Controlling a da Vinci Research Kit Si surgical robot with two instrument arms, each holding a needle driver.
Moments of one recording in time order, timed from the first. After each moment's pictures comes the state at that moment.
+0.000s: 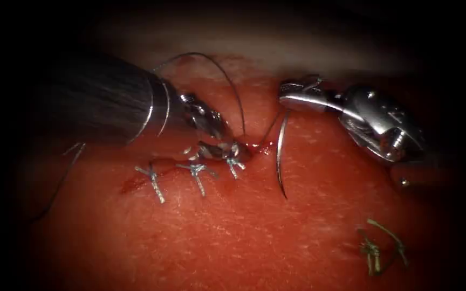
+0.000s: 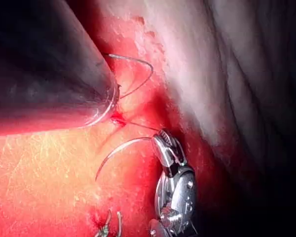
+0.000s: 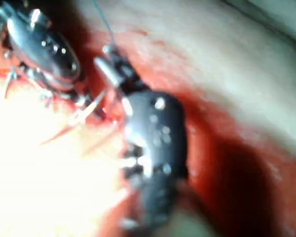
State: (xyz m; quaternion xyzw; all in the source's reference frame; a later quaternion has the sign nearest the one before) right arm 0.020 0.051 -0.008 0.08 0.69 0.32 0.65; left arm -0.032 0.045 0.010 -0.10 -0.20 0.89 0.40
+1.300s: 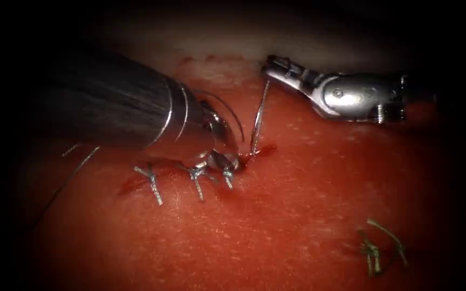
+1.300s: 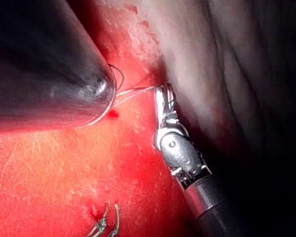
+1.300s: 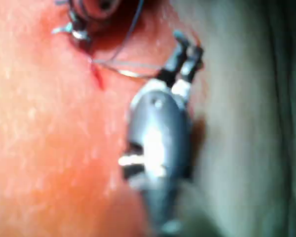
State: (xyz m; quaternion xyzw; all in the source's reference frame) right arm 0.024 0.051 -0.003 -0.13 0.65 0.22 0.72; left arm -0.033 0.044 0.009 -0.10 -0.28 0.89 0.35
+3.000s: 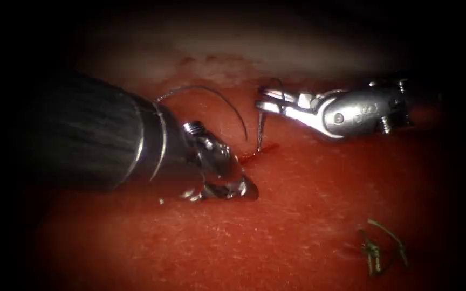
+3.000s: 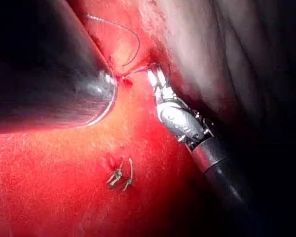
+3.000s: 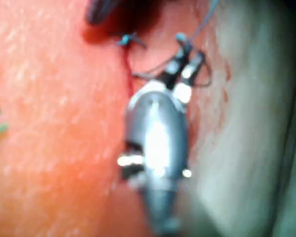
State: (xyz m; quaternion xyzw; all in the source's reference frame) right arm 0.024 0.049 -0.005 -0.07 0.67 0.09 0.73; left arm -0.037 0.041 0.000 -0.15 -0.24 0.89 0.36
